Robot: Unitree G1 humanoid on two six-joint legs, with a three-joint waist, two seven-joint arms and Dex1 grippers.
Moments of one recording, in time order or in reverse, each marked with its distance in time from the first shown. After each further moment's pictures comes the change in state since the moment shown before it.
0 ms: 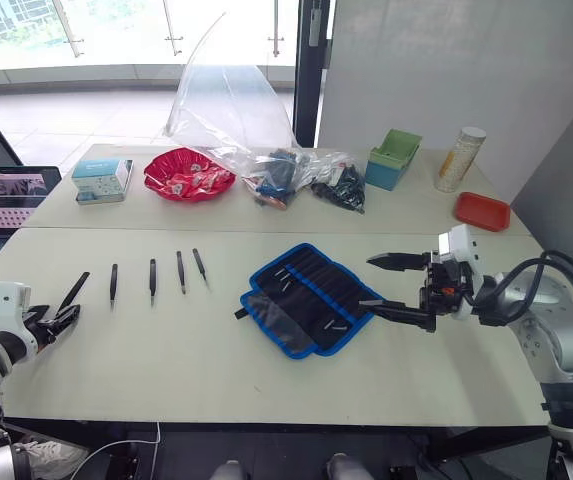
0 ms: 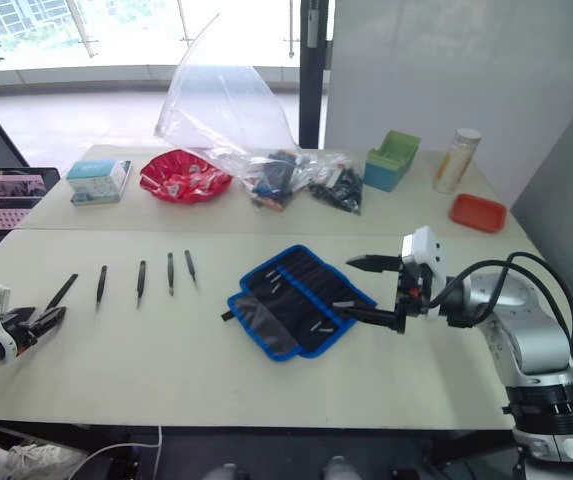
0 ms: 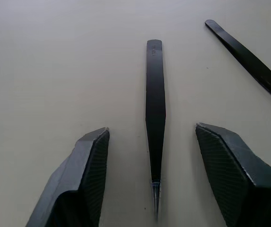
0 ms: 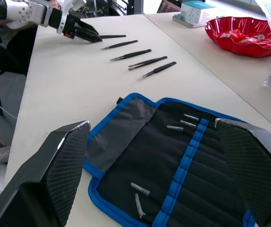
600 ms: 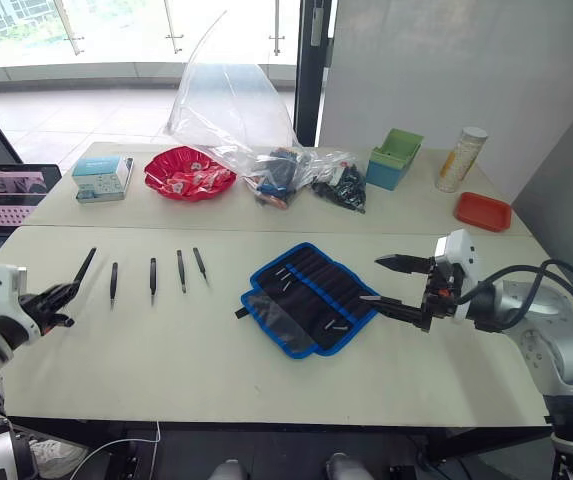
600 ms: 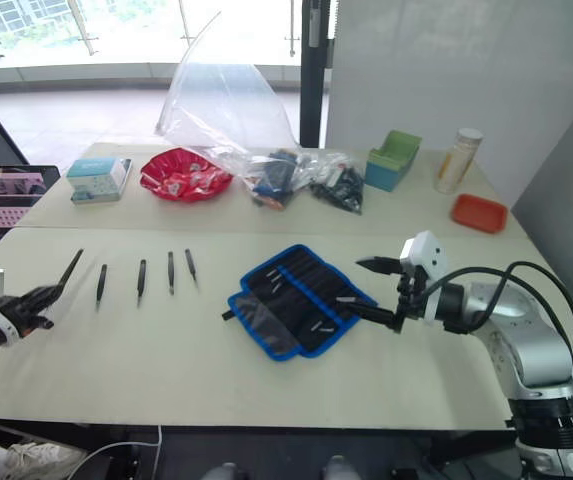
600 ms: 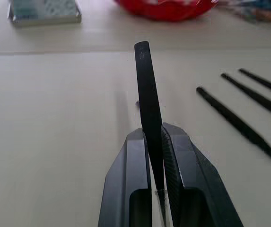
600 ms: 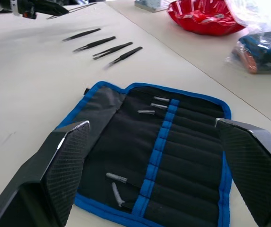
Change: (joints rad) left arm -0.013 -0.022 0.045 -0.281 -0.167 0.093 -0.208; right arm 0.041 0.050 -0.006 -0.030 -0.019 0.072 -0.211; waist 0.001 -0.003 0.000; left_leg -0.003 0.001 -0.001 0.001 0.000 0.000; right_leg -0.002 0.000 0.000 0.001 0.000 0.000
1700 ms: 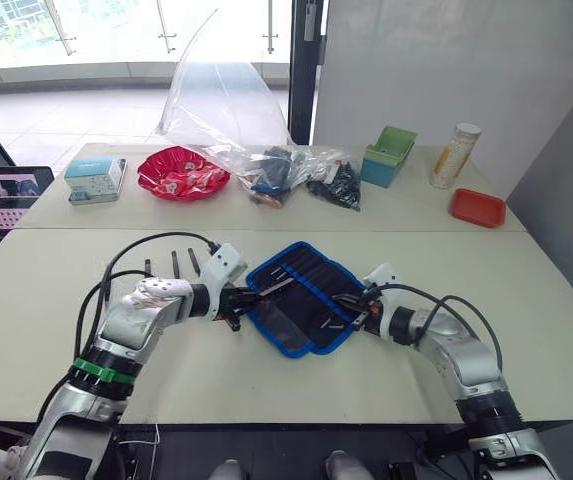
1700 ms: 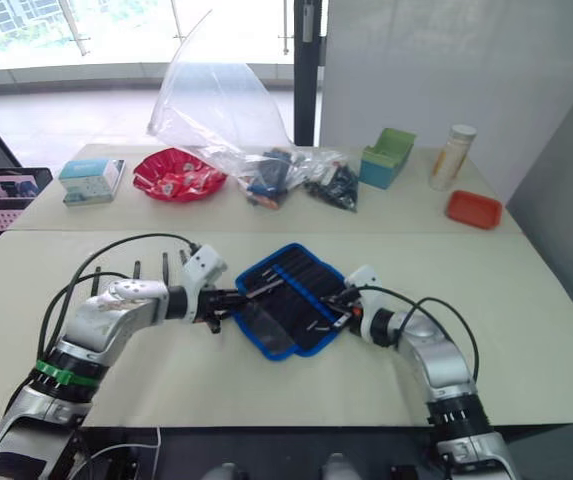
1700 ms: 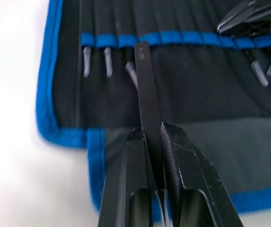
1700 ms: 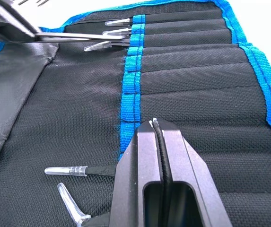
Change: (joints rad) left arm -0.156 -0.291 -0.668 -0.666 0.107 0.587 0.163; right arm -0.031 0.282 0.174 0.246 -0.244 -0.009 -0.263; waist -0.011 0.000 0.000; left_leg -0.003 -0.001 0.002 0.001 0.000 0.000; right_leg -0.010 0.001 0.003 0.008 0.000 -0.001
